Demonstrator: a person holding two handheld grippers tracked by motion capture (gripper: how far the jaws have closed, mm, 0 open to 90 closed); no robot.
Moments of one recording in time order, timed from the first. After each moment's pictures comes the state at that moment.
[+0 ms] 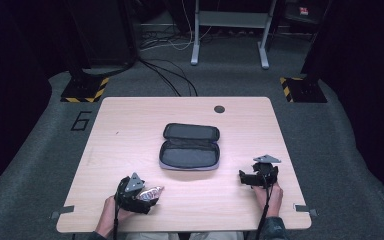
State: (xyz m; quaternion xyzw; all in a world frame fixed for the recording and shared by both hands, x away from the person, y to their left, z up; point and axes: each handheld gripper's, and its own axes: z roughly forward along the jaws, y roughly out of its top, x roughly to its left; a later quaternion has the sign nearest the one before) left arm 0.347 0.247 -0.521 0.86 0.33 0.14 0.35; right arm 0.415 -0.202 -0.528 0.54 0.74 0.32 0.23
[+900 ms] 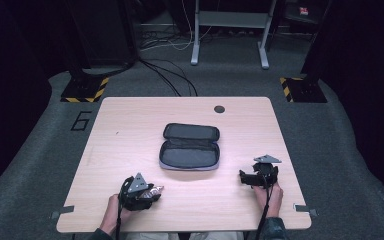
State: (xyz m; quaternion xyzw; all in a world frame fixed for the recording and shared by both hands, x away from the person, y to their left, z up) left arm 0.347 0.241 -0.523 0.86 0.31 0.14 0.38; right arm 0.415 -0.203 -0.528 0.55 0.74 0.32 0.23
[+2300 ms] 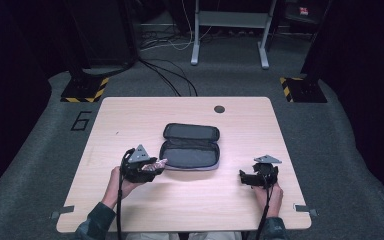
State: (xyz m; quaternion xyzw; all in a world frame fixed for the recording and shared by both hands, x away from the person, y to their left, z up) left arm 0.405 0.231 -0.455 0.85 0.29 0.16 0.41; right arm 0.414 -0.204 -0.529 0.54 0.74 0.32 0.24
